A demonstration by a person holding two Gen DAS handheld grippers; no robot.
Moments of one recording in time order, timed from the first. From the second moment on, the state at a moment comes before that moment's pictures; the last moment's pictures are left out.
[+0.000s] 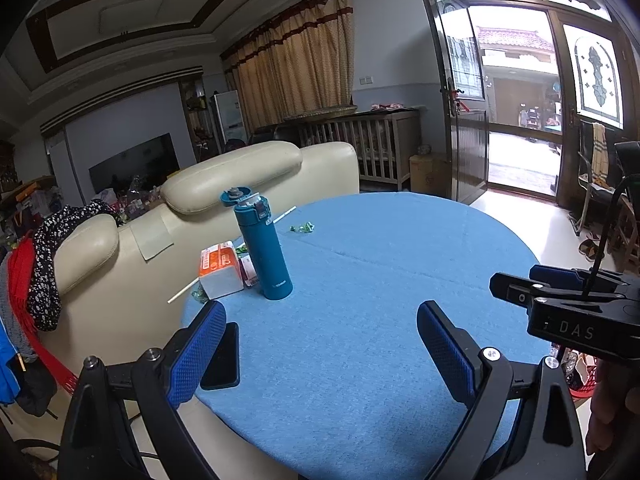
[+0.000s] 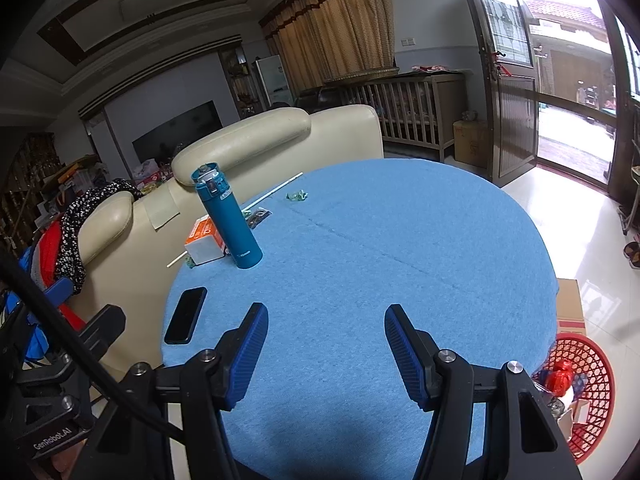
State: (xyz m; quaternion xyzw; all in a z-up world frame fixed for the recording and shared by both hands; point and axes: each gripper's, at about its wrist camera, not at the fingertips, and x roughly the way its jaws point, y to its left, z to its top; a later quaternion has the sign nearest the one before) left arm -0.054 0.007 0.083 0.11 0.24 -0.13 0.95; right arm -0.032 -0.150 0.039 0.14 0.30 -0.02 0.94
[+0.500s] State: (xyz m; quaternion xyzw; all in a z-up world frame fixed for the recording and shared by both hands) left arm -0.013 -0.011 0.059 0.11 0.28 -0.13 0.94; right arm -0.002 -0.175 0.025 0.13 0.31 -0.04 0.94
